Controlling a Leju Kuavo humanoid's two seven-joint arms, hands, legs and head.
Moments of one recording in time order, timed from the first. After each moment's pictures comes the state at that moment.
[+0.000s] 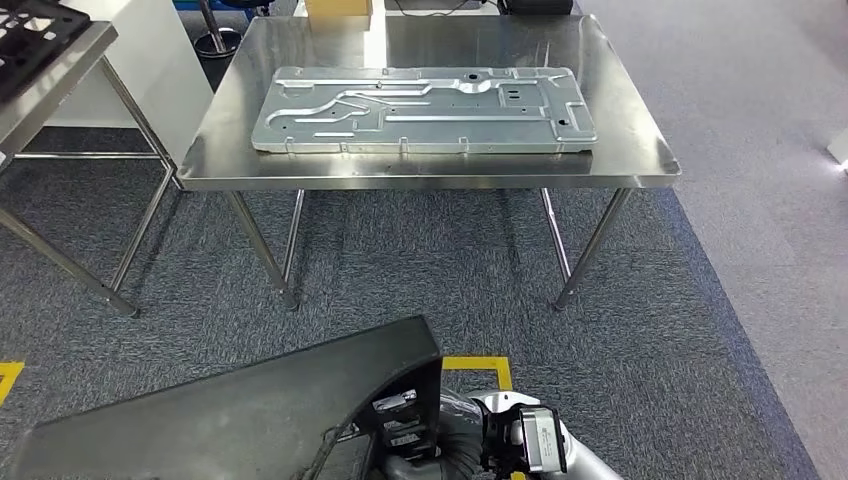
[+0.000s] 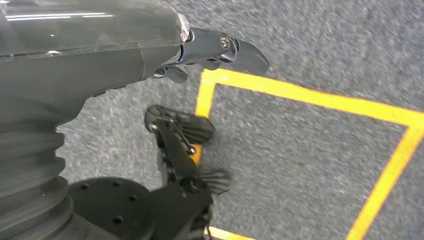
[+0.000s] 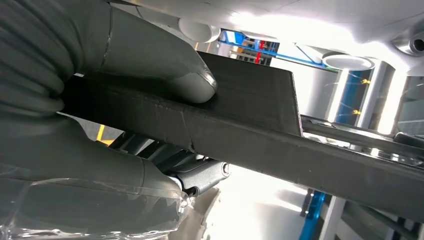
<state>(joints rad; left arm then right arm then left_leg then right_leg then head) -0.06 -0.01 1.19 -0.22 -0.79 -0.16 -0.38 -0.27 -0.08 0.75 -1.53 -0.04 0.58 -0.69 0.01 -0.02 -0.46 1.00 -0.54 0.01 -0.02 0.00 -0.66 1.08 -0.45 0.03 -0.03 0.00</state>
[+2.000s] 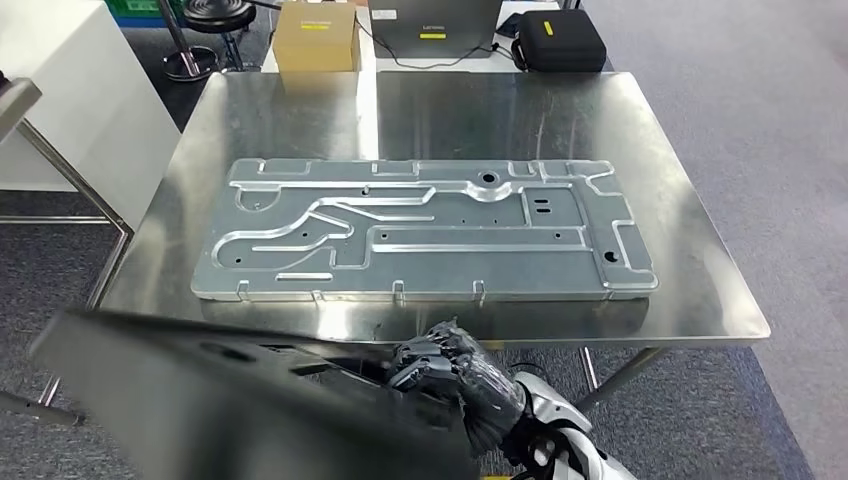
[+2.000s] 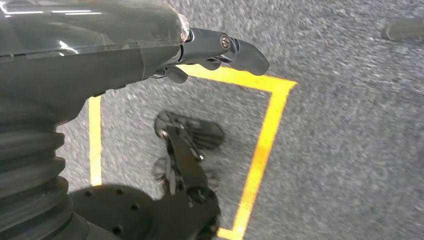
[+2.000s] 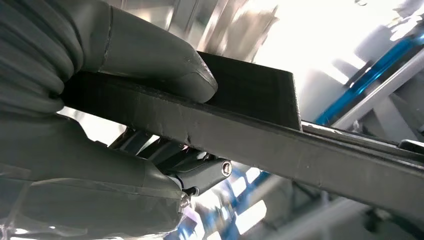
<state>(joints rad) -0.07 -0.01 1.21 -0.22 -0.81 -0.16 -0.39 -0.22 -0.14 0.71 -1.76 0.33 0.02 -0.70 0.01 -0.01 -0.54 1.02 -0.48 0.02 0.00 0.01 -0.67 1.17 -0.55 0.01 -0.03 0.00</state>
